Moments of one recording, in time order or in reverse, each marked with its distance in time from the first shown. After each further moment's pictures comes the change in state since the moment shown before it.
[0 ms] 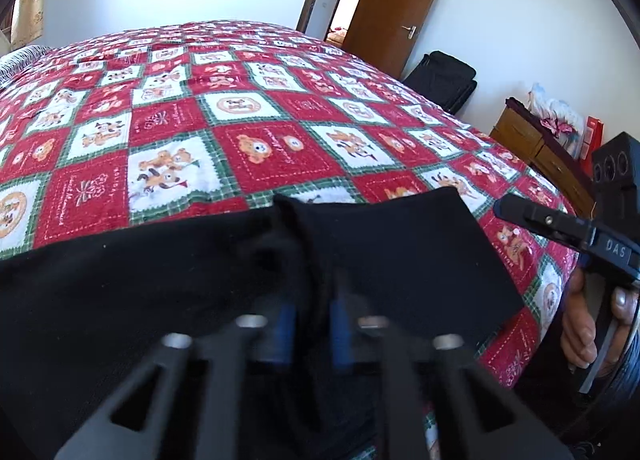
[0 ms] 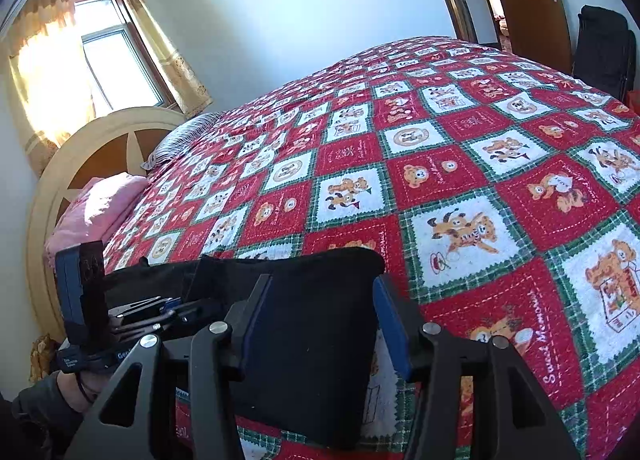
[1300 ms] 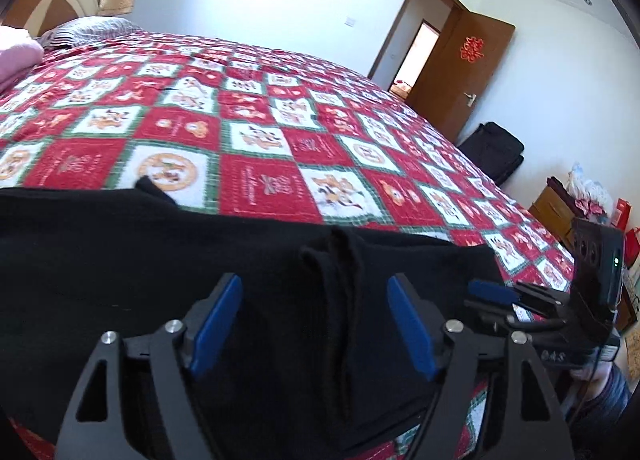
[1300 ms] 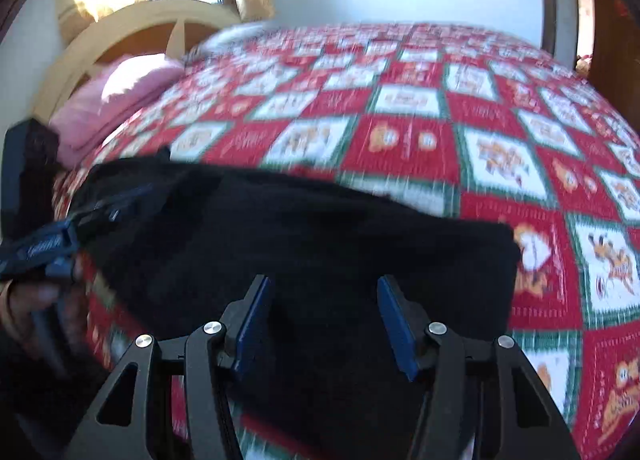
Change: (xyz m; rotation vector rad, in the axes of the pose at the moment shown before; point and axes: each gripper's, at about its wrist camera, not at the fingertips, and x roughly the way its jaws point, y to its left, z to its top) left arm -0.074 0.099 -0.027 -0.220 -0.175 0.129; right arm 0.095 0.114 -0.031 -0.334 0.202 0.015
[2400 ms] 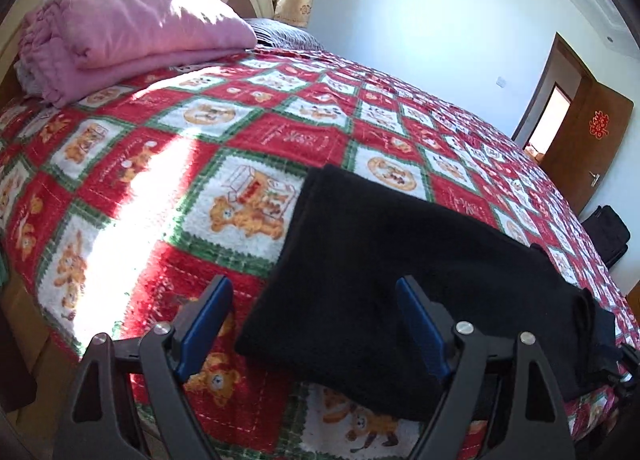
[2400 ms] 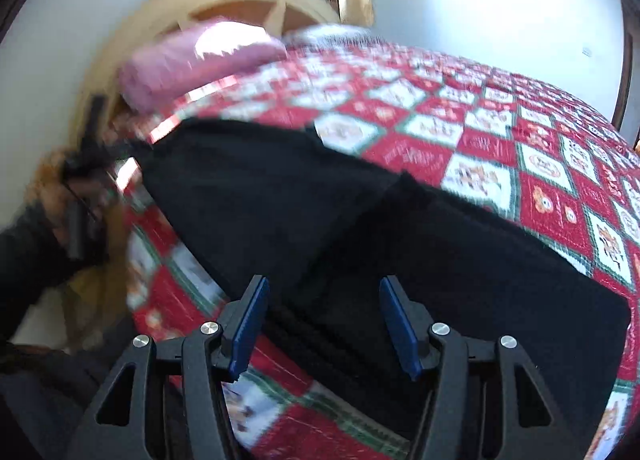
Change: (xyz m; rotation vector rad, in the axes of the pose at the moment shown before) left arm -0.117 0.236 -0.025 -0.250 -0.133 0.433; right arm 0.006 0.126 -0.012 -0.270 -0.056 0.166
